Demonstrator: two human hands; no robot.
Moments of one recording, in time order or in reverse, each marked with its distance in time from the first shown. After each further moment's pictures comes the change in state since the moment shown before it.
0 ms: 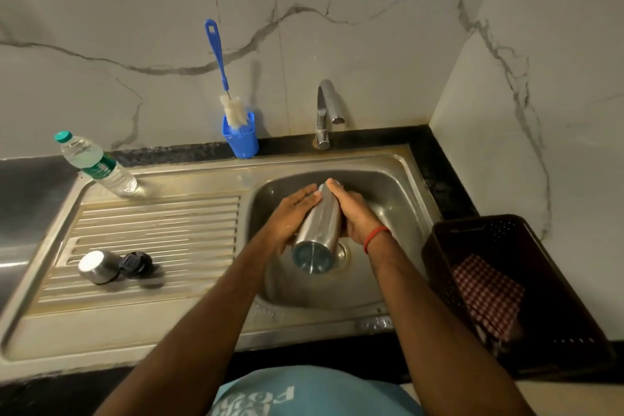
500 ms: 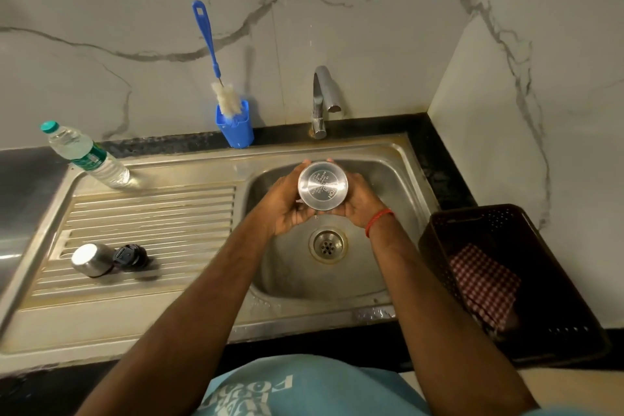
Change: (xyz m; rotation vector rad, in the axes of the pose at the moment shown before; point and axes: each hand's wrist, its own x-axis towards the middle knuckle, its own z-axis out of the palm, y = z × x) left_hand 0.003 0.027 0.002 -0.567 -0.011 -0.267; right_hand -0.014 -0.019 -0.005 0.089 -0.107 -0.115
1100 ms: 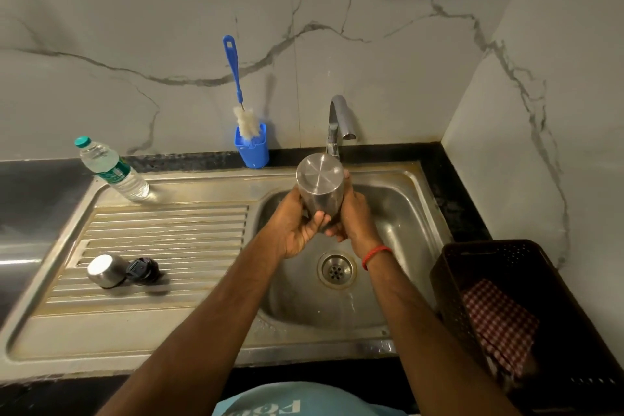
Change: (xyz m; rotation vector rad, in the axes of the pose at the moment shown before) left_hand -0.014 0.009 0.002 -0.207 0.021 -0.006; right_hand -0.009 -0.006 0.033 -0.339 0.181 -0.182
